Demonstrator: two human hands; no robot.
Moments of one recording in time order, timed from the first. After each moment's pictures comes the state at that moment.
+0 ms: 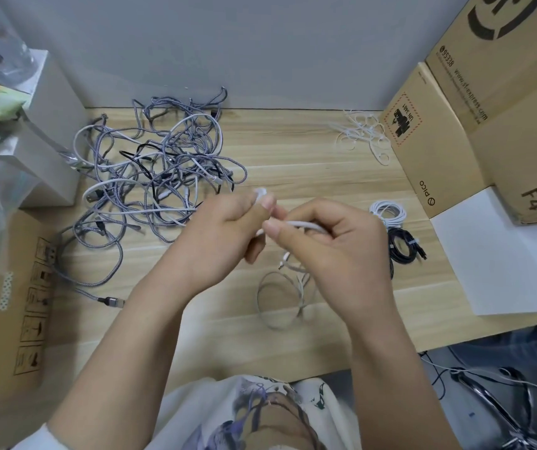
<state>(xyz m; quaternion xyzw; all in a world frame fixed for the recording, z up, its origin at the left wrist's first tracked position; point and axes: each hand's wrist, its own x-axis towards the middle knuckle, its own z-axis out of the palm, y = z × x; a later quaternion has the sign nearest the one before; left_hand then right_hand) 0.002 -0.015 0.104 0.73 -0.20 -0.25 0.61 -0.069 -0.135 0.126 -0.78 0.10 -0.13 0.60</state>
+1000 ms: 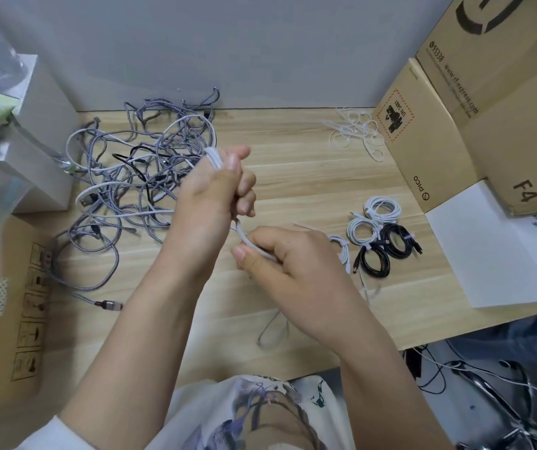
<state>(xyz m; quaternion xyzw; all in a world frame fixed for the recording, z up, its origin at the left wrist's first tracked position) 0.009 -0.032 0.106 0.56 -0.06 -0.19 0.80 -0.075 -0.125 0.119 -0.91 0.02 -0.02 0.42</state>
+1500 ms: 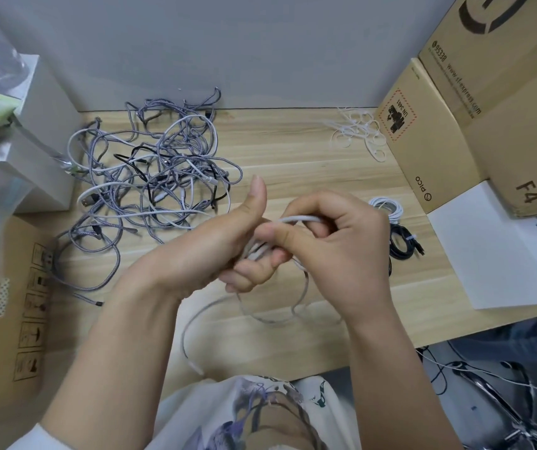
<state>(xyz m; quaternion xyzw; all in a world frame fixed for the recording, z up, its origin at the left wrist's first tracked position) 0.005 -0.012 0.111 0.52 -0.21 -0.56 0.61 -0.067 -0.141 0.124 -0.81 0.08 -0.22 0.54</state>
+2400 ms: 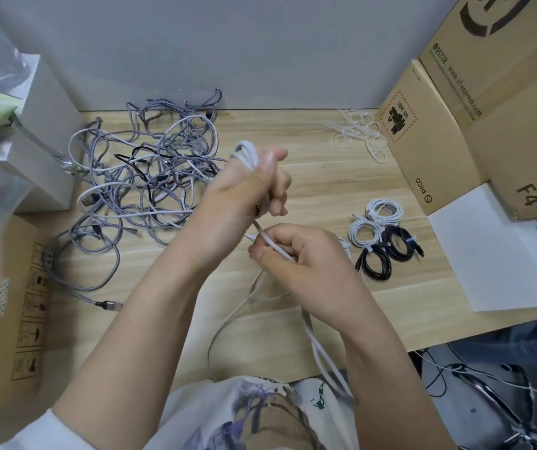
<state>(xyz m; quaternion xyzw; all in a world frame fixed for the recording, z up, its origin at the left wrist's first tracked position) 0.016 -0.042 0.107 0.55 -0.18 -0.25 0.78 -0.071 -0.139 0.109 -0.83 0.09 0.05 0.55</state>
